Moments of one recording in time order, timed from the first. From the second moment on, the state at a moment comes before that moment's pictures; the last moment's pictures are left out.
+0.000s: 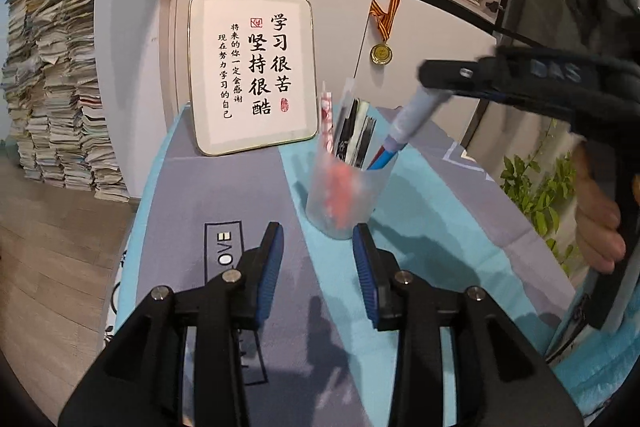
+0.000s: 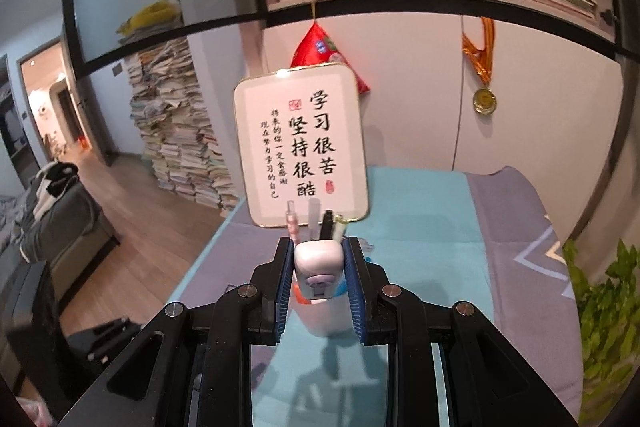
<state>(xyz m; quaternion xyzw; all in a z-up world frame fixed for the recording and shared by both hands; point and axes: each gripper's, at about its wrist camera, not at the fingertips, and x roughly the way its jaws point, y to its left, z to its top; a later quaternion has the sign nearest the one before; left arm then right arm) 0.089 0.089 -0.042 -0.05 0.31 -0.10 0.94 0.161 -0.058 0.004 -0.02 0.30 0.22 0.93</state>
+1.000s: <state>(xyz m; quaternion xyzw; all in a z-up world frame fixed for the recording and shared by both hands) 0.098 0.084 -0.059 -0.04 0.33 -0.09 0.94 0.203 -0.035 -0.030 -0.03 0.38 0.20 0.91</state>
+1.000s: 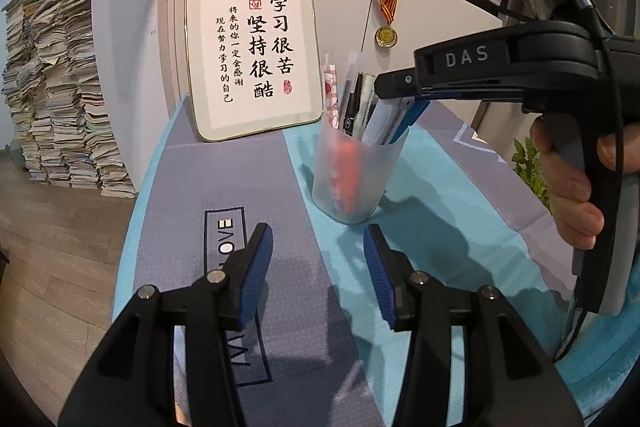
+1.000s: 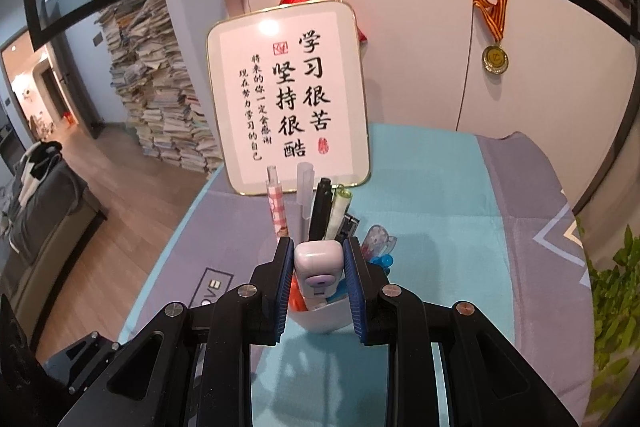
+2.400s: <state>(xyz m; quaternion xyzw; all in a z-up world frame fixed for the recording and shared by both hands) 0.091 0.058 -0.051 -0.02 0.32 -0.10 0.94 0.164 -0.092 -0.015 0.02 0.31 0.20 0.93</state>
